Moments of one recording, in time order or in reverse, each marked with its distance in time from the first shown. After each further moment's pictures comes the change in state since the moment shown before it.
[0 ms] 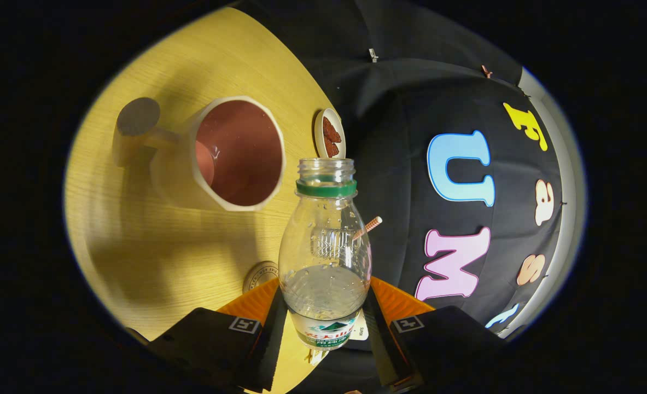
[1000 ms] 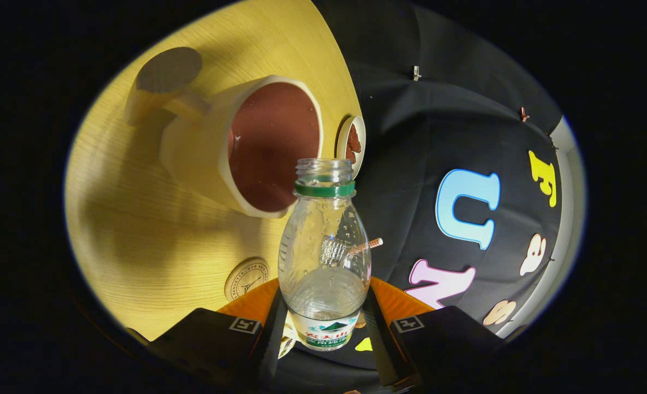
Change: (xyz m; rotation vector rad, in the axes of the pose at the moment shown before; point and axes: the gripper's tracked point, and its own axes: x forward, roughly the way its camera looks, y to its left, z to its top) arm 0.011 -0.007 0.014 -0.244 -0.032 -0.010
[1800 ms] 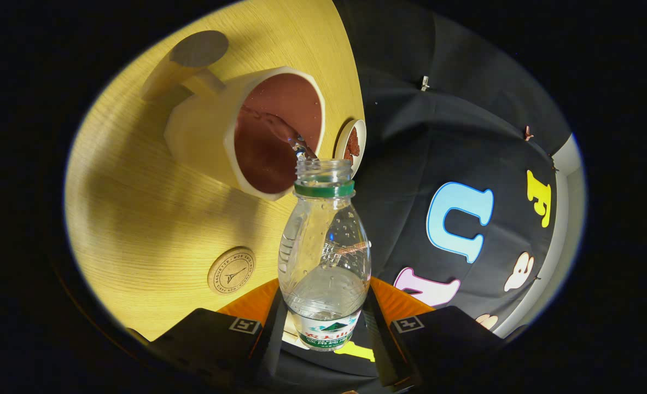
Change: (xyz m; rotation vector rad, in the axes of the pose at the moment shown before) arm 0.000 -0.012 -0.010 -0.101 -0.014 -0.038
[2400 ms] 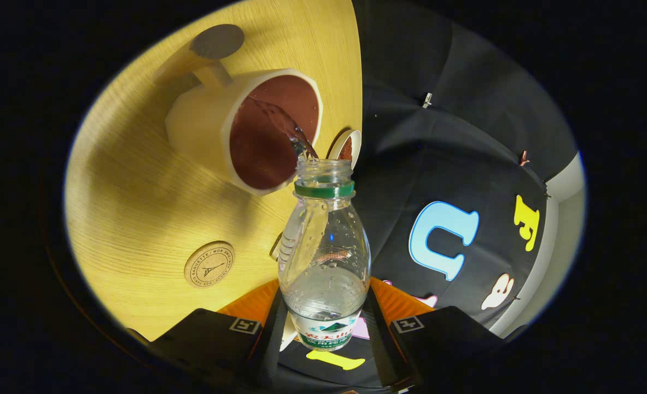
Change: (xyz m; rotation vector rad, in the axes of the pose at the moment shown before) arm 0.001 -0.019 0.001 -0.110 -0.046 -0.063
